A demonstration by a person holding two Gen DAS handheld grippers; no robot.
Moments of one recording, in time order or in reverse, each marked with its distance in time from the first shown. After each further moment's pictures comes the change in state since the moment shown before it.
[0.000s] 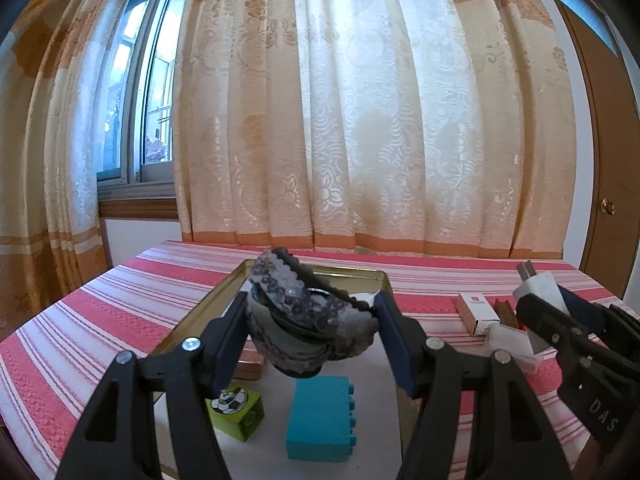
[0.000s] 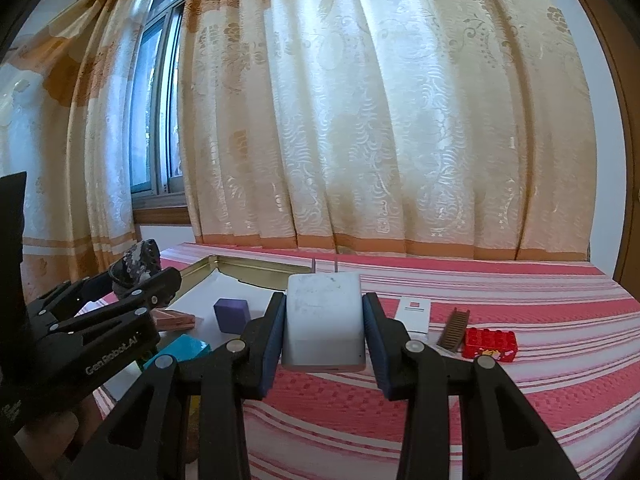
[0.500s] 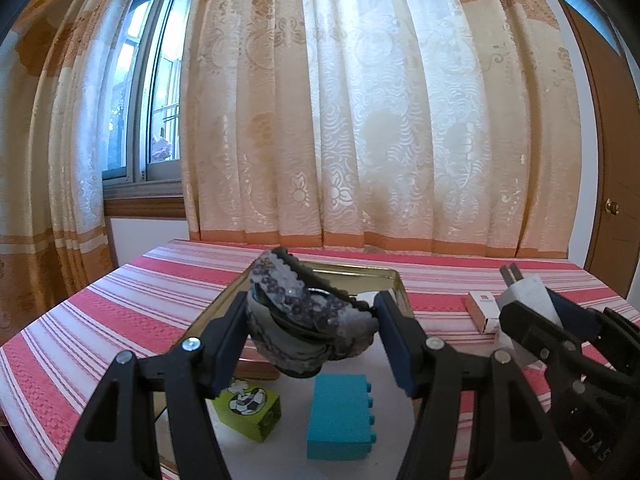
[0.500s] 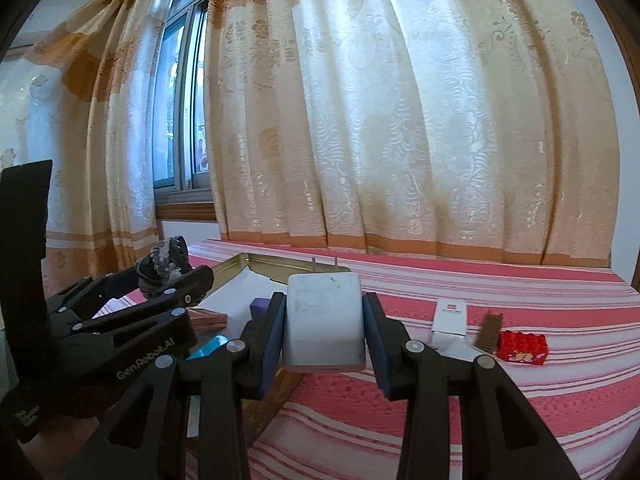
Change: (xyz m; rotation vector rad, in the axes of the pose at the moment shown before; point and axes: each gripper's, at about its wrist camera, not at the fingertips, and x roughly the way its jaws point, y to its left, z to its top) left arm 0.001 0.011 0.001 -0.002 0.007 0.016; right arm 0.003 0.026 0.000 -0.016 0.000 0.079
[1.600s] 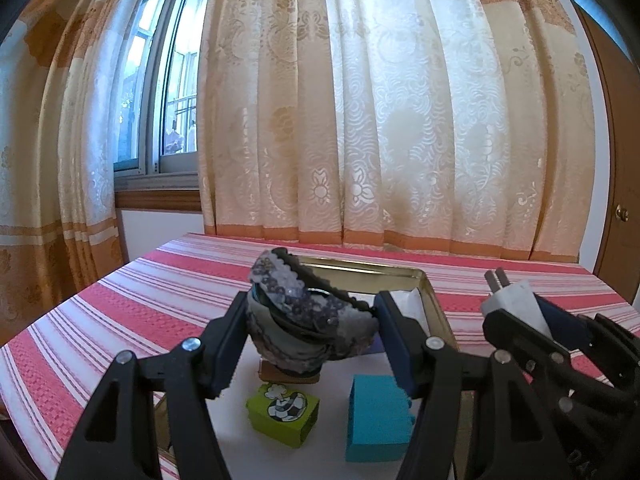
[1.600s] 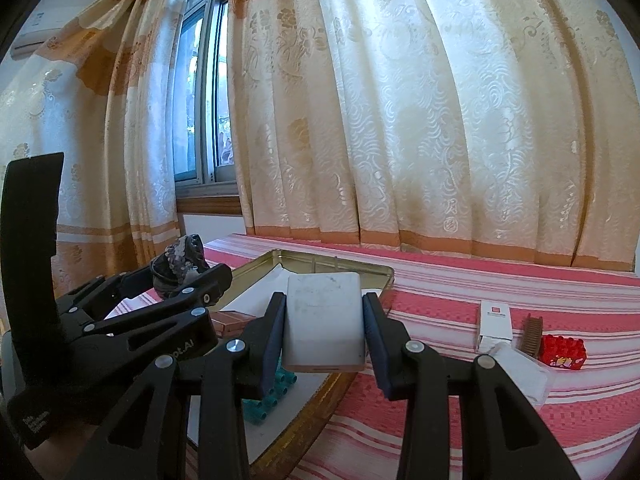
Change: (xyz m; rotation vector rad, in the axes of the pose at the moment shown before) left arm 0.005 0.028 0.000 -0.024 0.013 0.025; right arm 0.020 0.028 0.004 -0.011 0.022 0.069
